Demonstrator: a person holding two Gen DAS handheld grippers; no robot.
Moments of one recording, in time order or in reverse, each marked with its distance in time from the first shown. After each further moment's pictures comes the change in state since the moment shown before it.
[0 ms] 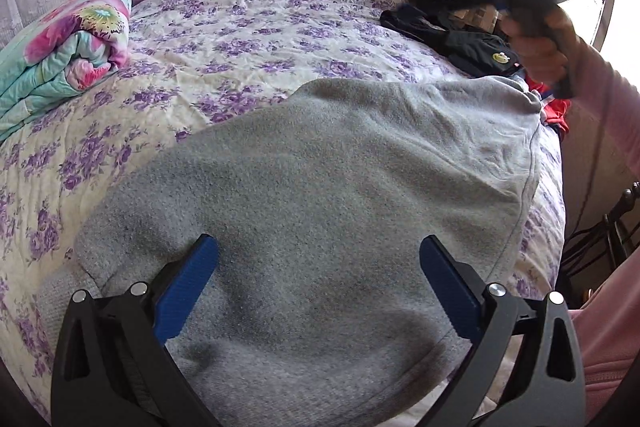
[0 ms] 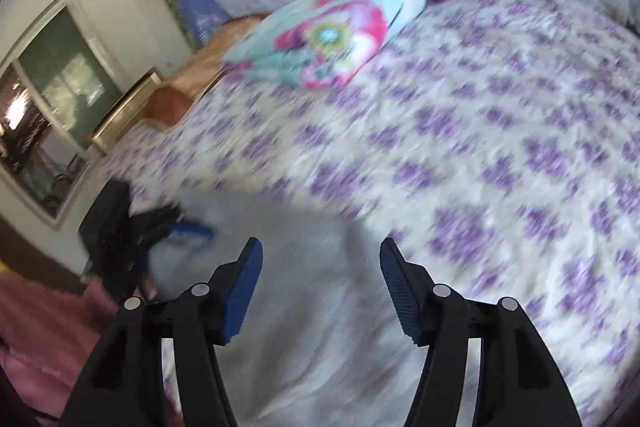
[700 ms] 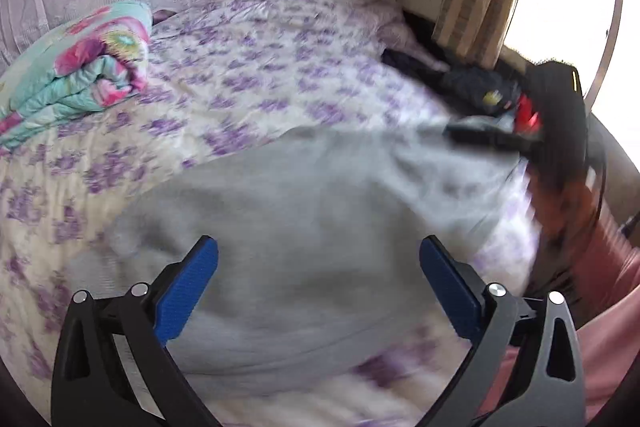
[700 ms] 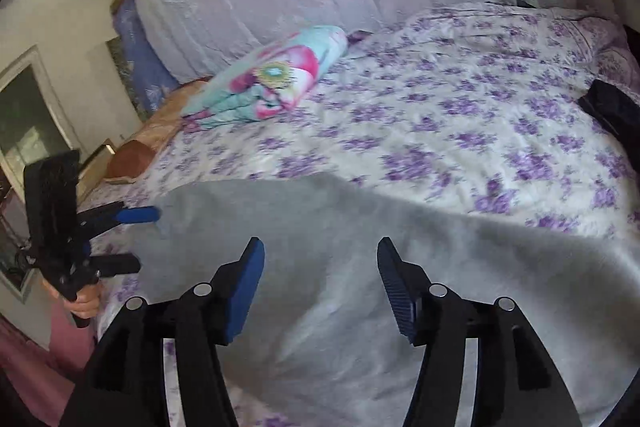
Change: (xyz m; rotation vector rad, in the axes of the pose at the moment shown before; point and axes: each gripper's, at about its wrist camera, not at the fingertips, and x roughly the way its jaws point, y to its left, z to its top) left arm -0.053 -0.042 0.014 -0.101 -0.094 0.003; right arm -0.025 0.049 -0.123 0.176 -0.345 -0.200
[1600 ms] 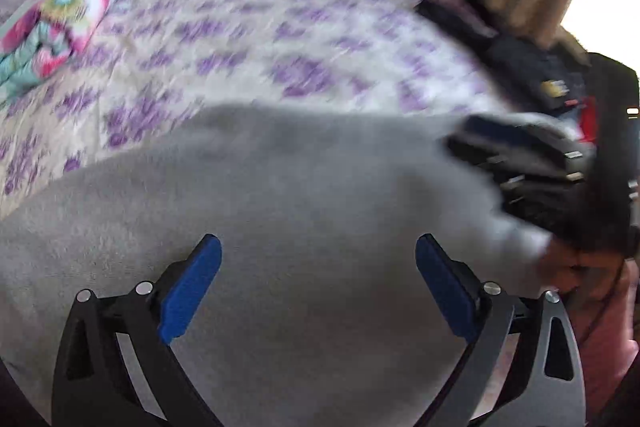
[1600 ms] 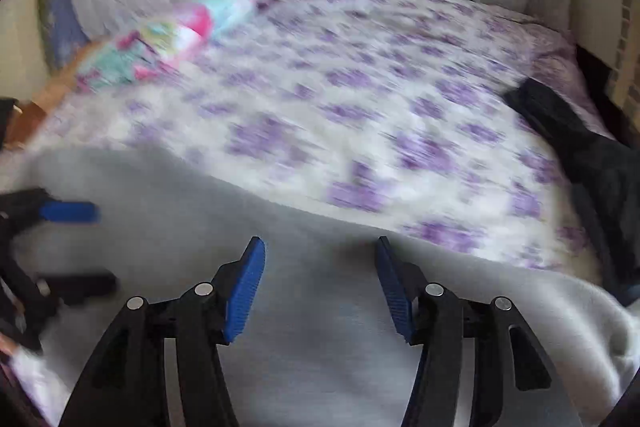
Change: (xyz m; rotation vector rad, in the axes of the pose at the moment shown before) left arm 0.170 -0.042 0.030 -0.121 0.263 0.205; right arm 0.057 -0.087 0.016 -0.079 0.135 -0.450
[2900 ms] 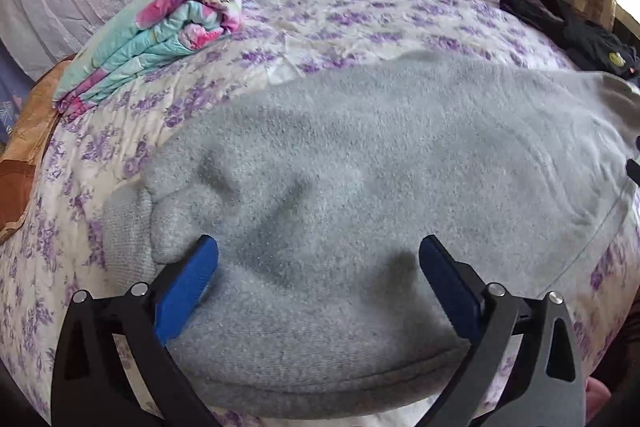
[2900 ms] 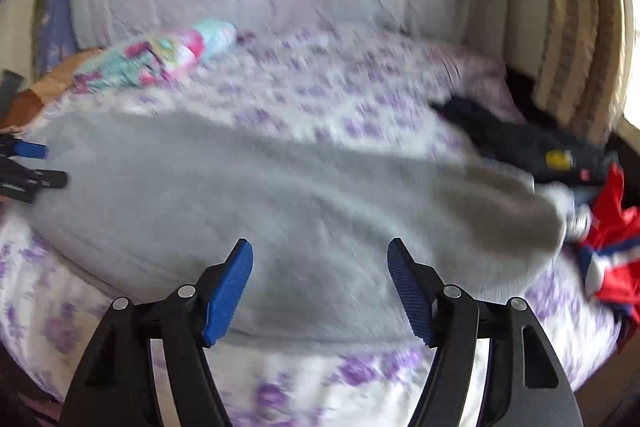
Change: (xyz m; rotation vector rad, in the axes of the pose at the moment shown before) left arm -0.081 0.083 -0.077 -0.017 -0.137 0.286; right arm -0.106 0.032 -0.117 -0.004 -0.234 -0.123
